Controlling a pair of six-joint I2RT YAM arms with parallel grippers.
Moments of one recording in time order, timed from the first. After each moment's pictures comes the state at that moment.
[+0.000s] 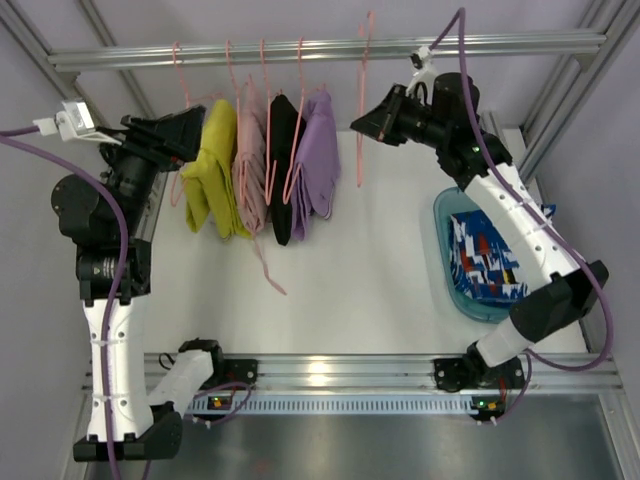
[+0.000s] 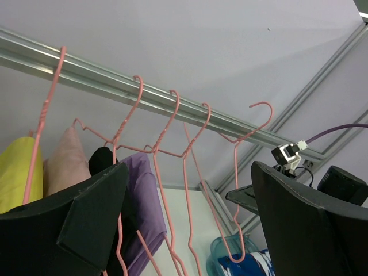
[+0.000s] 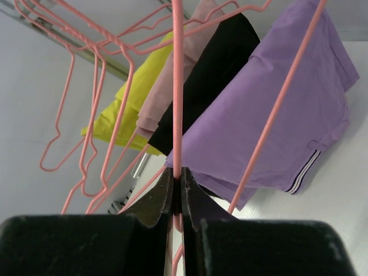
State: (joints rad) left arm 0.02 0.90 1.39 -0.11 0.30 -0.71; right arm 0.44 1.54 1.71 -0.34 -0.41 0.65
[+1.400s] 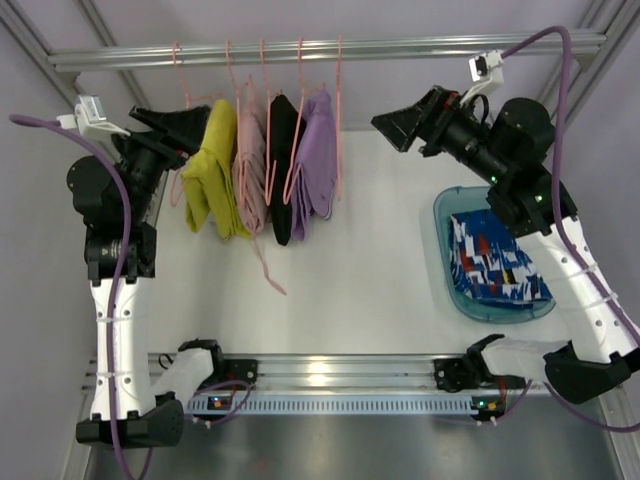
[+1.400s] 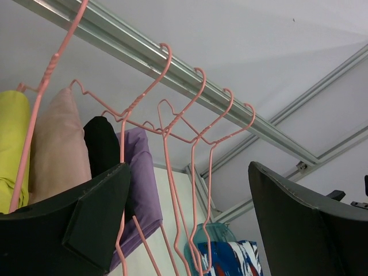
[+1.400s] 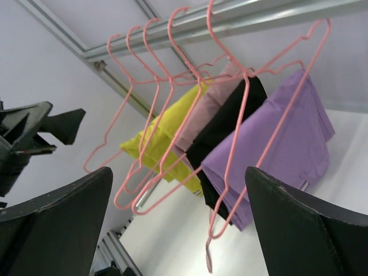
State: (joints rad) left arm 0.07 0.96 1.34 -0.13 0.34 -0.85; right arm 0.47 1.20 1.58 -0.33 -0.26 0.59
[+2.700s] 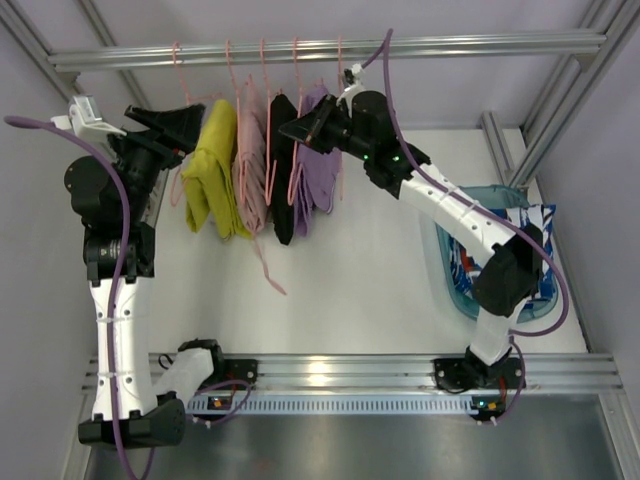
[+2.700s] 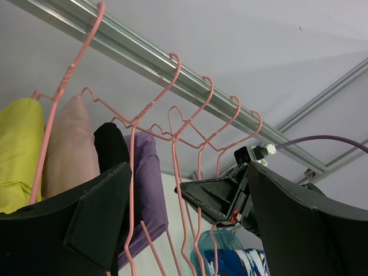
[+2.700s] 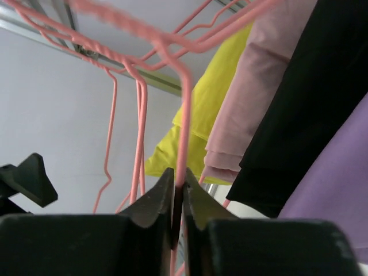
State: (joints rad) left arm 0.09 0.96 1.35 -0.13 0.32 -0.84; right arm 0.71 1.82 1.81 -0.06 -0.19 0.98
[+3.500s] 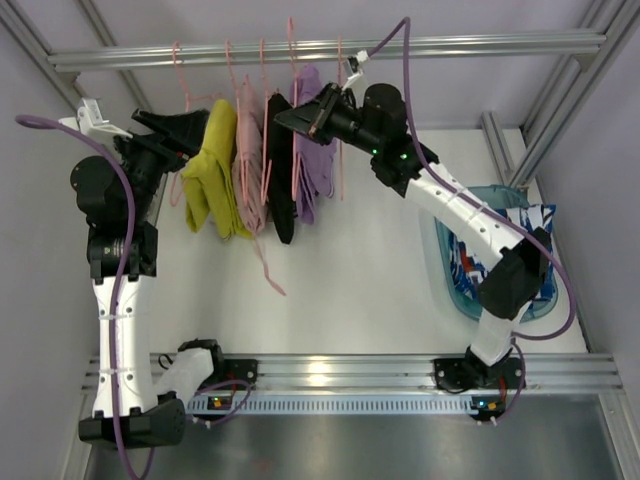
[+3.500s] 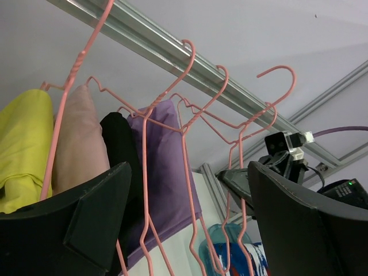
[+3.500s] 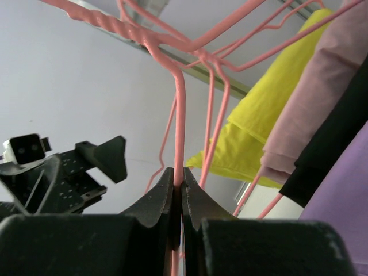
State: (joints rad) left arm 0.09 0.96 1.31 -0.13 0.32 -0.81; right arm 0.70 1.79 1.83 0.05 -0.31 1.06
